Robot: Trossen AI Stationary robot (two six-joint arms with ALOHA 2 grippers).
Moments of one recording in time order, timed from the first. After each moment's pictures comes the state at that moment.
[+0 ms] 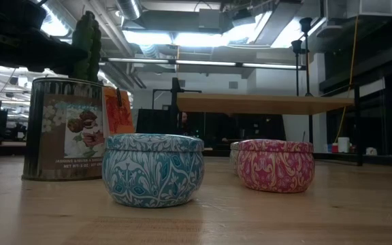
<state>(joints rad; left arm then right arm) -0.05 0.03 0.01 0.03 -0.09 0.17 0.92 1.32 0.91 -0.38 0.20 0.51</state>
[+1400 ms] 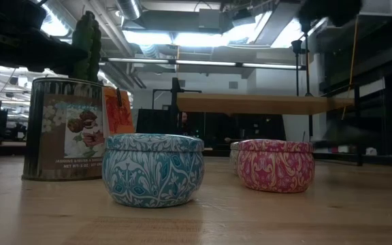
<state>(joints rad) -0.05 0.03 0.01 0.03 -0.09 0.17 0.67 1.33 0.91 -0.34 0.73 0.44</state>
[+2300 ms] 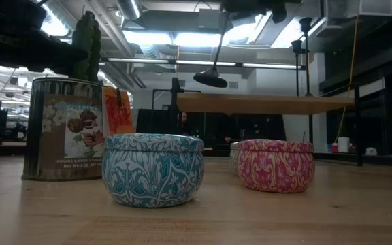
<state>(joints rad) -0.05 0.03 0.01 0.03 -0.09 0.17 0.17 1.31 0.91 0.28 0.71 -0.02</state>
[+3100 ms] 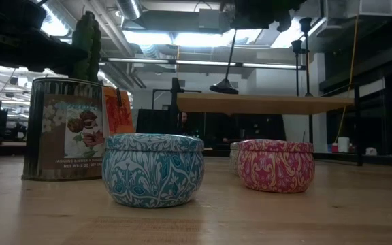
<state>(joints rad) -0.05 0.03 0.01 0.03 -0.09 0.17 0.03 1.31 0.94 0.23 0.85 -0.01</state>
